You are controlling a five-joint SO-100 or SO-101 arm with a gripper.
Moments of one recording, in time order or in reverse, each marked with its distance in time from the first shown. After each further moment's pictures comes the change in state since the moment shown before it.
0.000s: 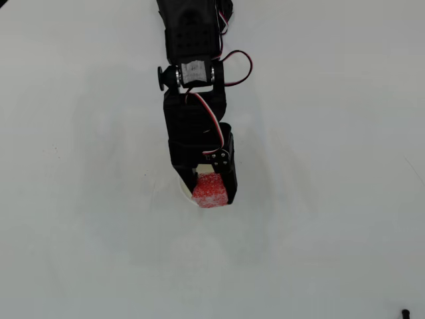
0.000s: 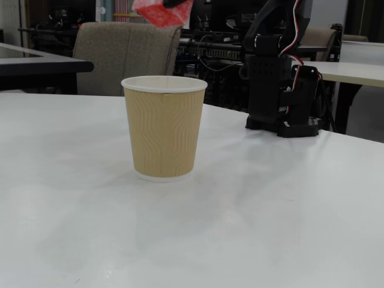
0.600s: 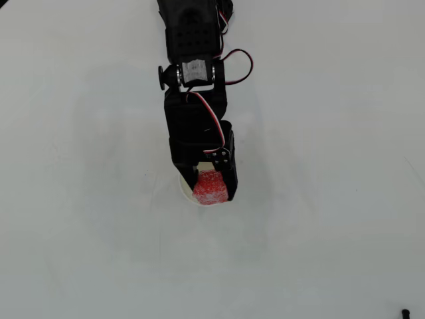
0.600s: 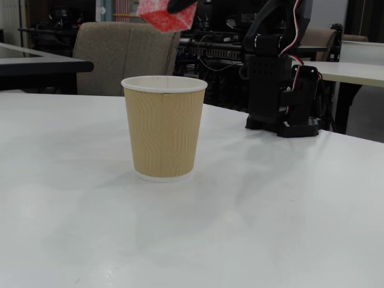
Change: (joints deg) arm 0.7 0.0 0.0 2.0 0.0
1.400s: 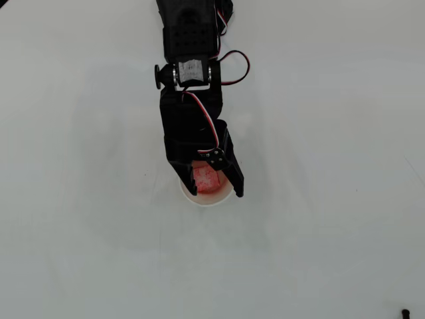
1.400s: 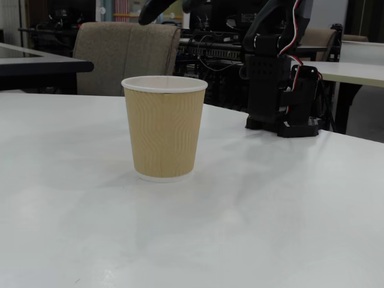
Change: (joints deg) arm 1.1 0.0 0.0 2.5 0.0
